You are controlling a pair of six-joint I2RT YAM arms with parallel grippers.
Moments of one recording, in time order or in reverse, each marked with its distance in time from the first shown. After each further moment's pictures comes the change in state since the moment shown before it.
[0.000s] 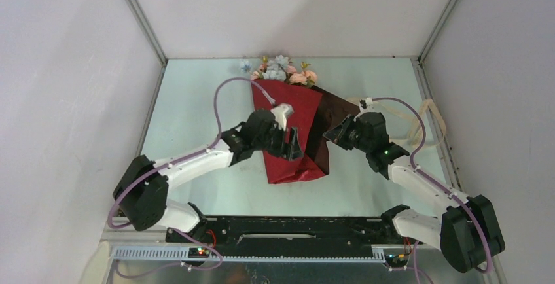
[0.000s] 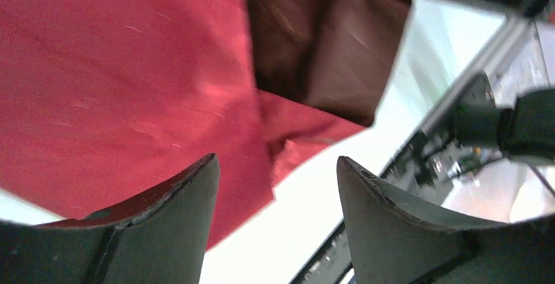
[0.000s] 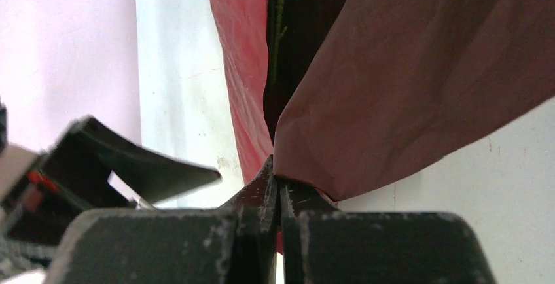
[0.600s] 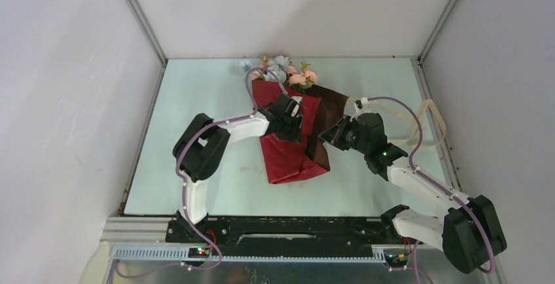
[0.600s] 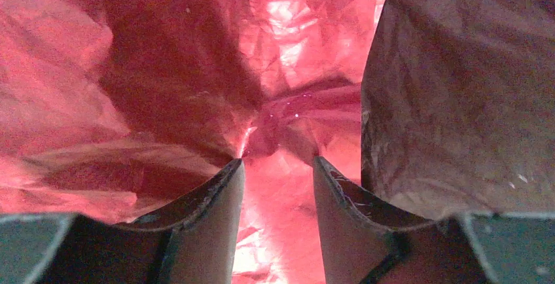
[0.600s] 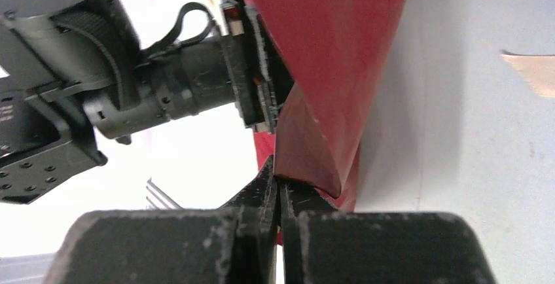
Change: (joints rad) left arm 0.121 0.572 0.433 -0.168 -0.146 0.050; right arm 0.033 -0.008 0.000 0.014 -0.018 -0.006
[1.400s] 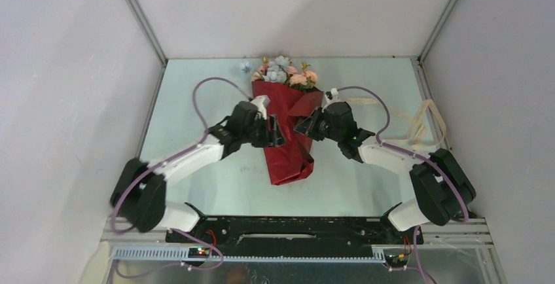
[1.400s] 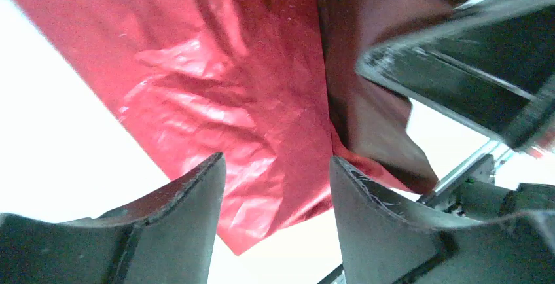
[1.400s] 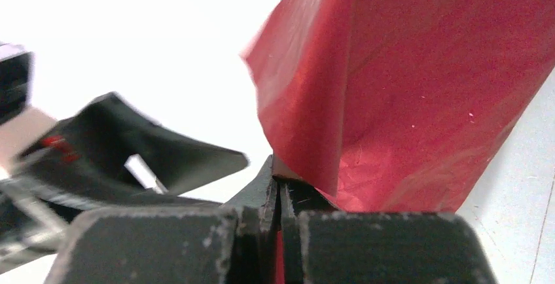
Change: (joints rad) left arm 0.067 -0.531 -0.403 0.098 0.079 -0.145; right arm 0.147 0.349 0.188 0.196 0.023 0.053
